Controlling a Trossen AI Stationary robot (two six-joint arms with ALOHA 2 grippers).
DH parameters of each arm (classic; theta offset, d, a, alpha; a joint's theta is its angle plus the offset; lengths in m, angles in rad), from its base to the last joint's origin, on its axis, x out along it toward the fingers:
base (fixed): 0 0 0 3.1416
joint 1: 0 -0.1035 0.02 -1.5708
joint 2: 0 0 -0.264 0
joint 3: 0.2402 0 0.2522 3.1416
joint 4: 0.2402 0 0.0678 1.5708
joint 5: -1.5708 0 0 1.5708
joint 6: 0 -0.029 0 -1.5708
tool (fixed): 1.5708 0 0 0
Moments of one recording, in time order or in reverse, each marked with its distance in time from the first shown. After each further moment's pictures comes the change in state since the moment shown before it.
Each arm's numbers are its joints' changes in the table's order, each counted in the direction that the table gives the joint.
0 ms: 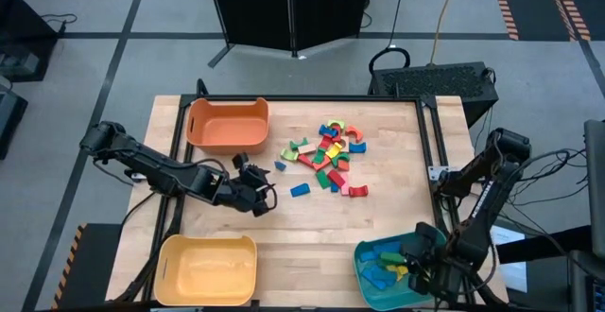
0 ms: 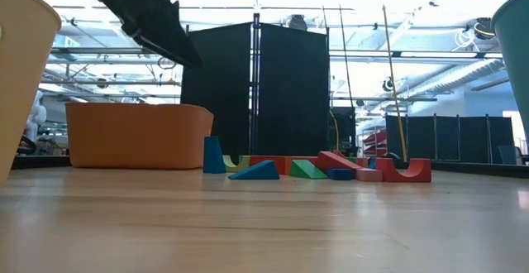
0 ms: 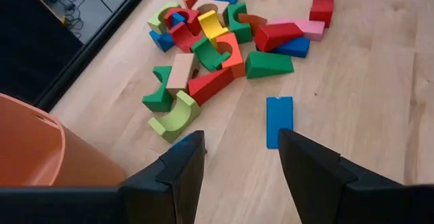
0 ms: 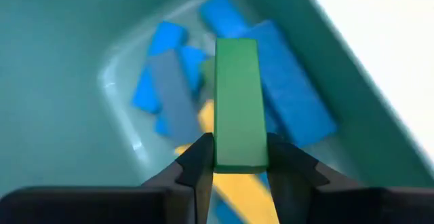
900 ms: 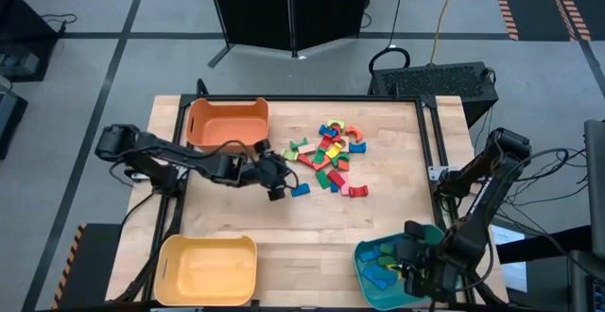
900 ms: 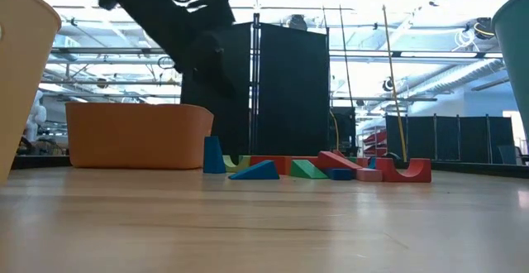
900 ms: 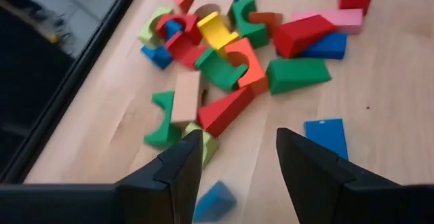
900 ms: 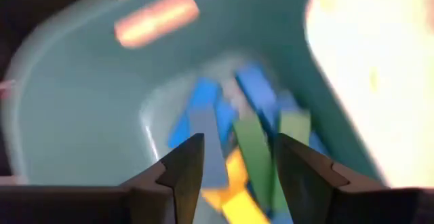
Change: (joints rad) left arm -0.253 -0.163 0.000 -0.274 -0.212 -0.367; right arm 0.068 0.000 0.127 0.000 -0.082 0.303
